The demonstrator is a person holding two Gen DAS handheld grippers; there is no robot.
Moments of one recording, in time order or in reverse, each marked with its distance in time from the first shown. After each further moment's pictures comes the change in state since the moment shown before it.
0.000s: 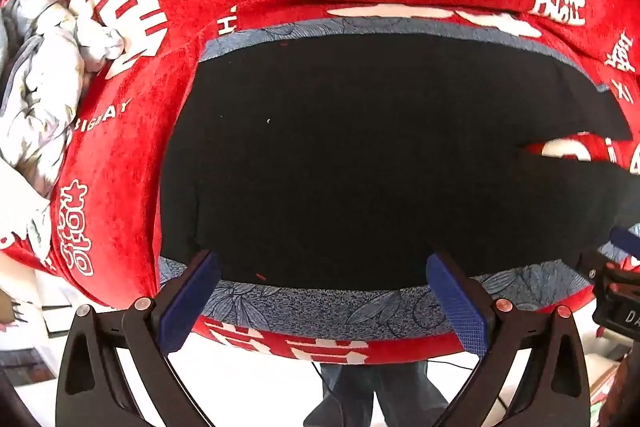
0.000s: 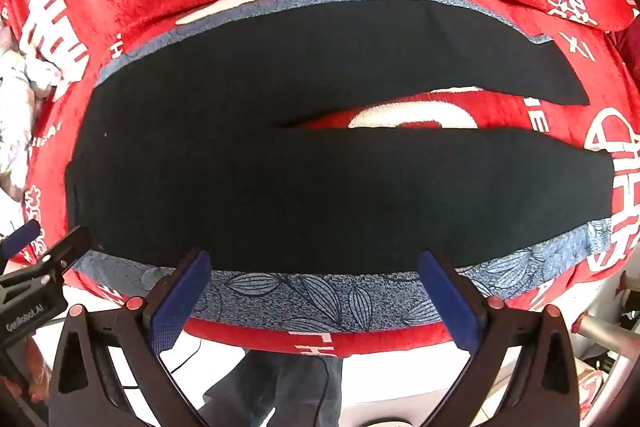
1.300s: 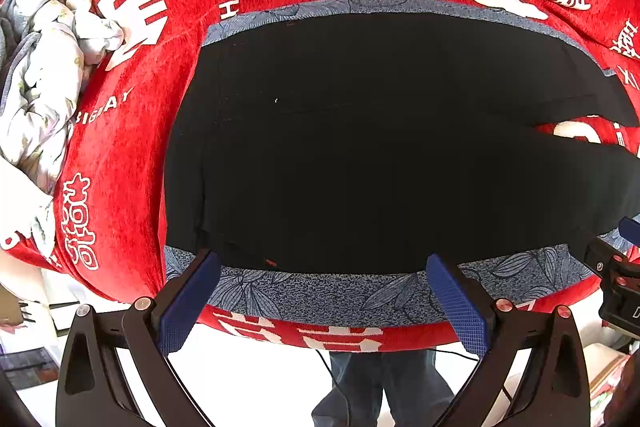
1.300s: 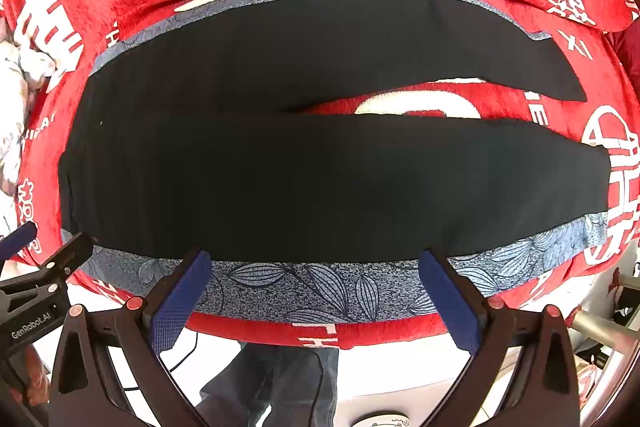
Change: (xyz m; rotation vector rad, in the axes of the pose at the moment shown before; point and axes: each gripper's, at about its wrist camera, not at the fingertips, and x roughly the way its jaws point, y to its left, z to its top) left arm 0.010 0.002 -0.005 0.008 0.048 0.021; right arm 0.006 0.011 -0.009 -0.005 0.023 -0.026
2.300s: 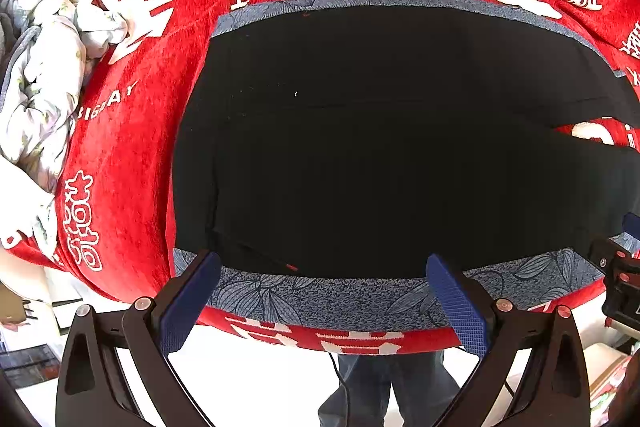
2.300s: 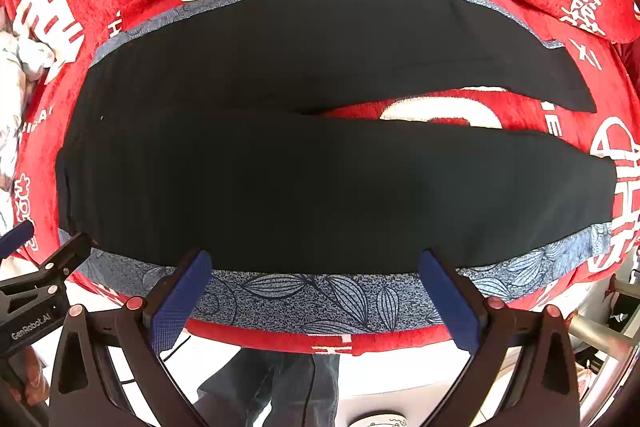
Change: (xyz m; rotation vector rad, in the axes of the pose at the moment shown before) left arm 0.013 0.014 0.003 -0.006 0.023 0.015; right arm 0.011 0.017 0.008 -0.022 0.021 -0.011
